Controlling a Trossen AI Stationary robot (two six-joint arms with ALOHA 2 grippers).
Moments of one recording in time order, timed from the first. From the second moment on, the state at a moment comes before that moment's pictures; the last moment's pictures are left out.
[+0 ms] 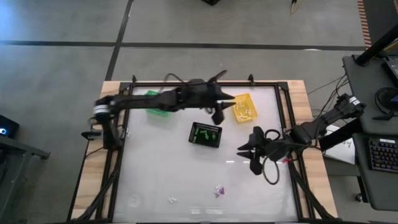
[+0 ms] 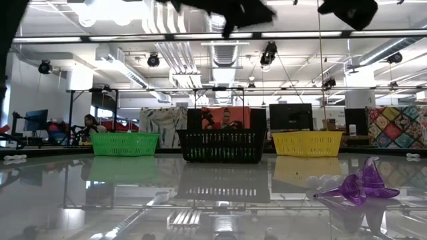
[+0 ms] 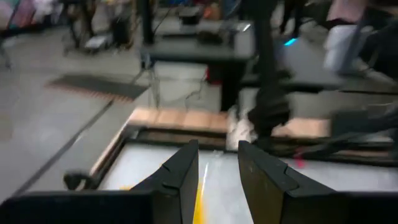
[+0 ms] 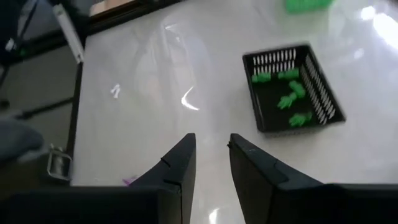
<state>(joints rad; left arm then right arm) 0.19 1.85 1.58 0.07 0.04 0.02 0.51 1.10 0.93 -0.51 0.42 0.63</state>
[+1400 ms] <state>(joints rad) -0.67 1.26 0.92 0.03 -0.82 -0.27 0.52 1.91 1.16 -0.28 0.10 0.26</state>
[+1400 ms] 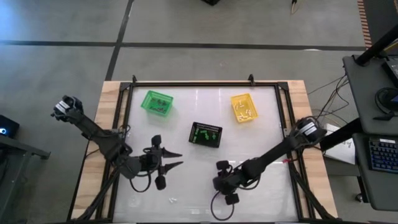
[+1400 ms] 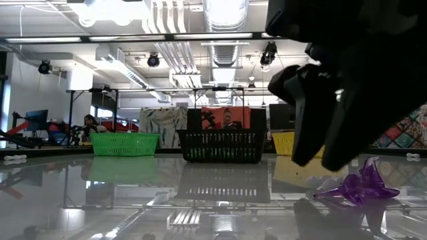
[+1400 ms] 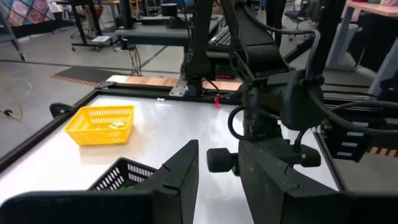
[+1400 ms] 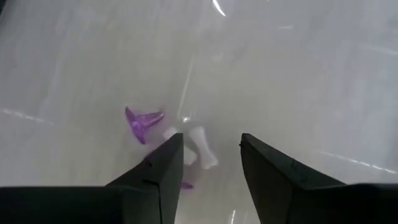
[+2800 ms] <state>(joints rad) -0.69 1.27 0.92 0.03 -0.86 -0.27 0.47 1.94 1.22 -0.35 0.12 0.23</state>
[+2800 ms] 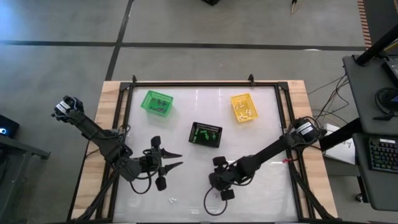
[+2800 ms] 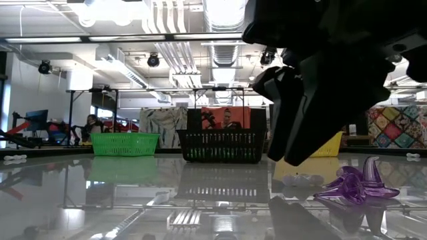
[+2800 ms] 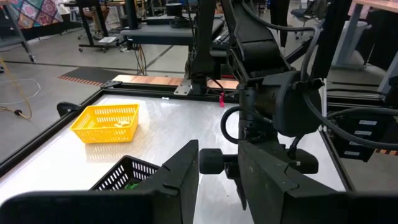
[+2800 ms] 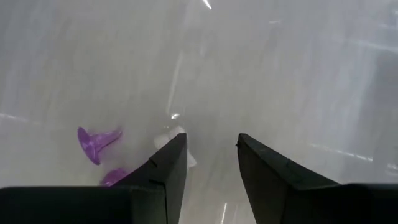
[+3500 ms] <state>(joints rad) -0.69 1.27 0.92 0.03 -0.86 -0.27 0.47 1.94 1.17 -0.26 0.11 0.23</state>
